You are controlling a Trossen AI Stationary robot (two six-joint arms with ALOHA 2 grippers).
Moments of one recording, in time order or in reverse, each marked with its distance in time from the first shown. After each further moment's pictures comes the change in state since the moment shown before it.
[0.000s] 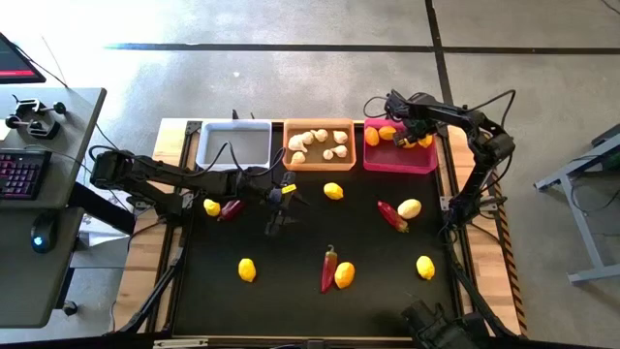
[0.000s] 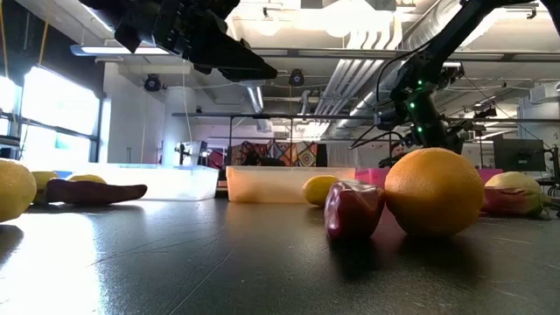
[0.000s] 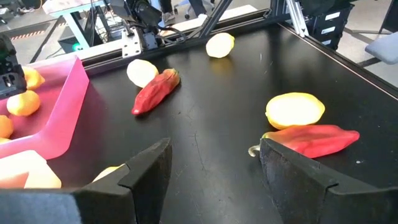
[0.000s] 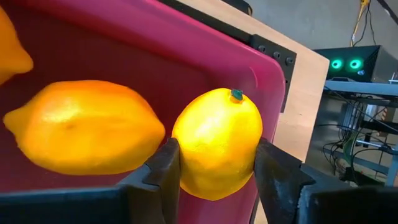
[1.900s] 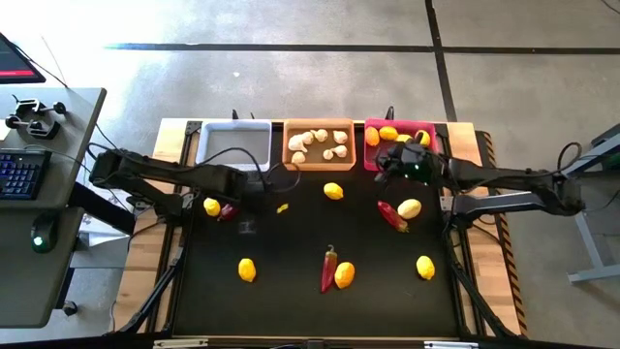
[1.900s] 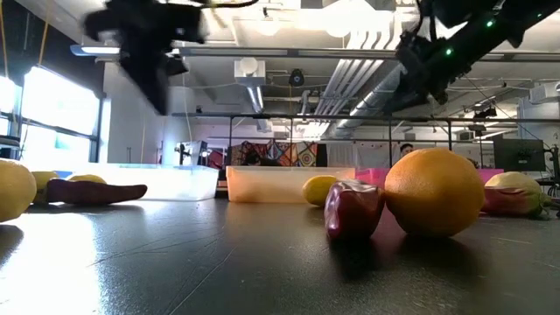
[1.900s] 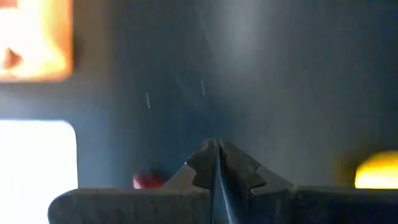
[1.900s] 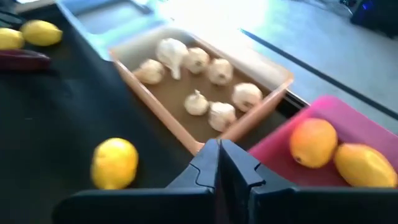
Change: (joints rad) left arm -0.096 -0.001 0.345 -1.207 -0.360 -0.330; right arm 0.691 -0.829 -0.579 0.814 -0.244 -0.136
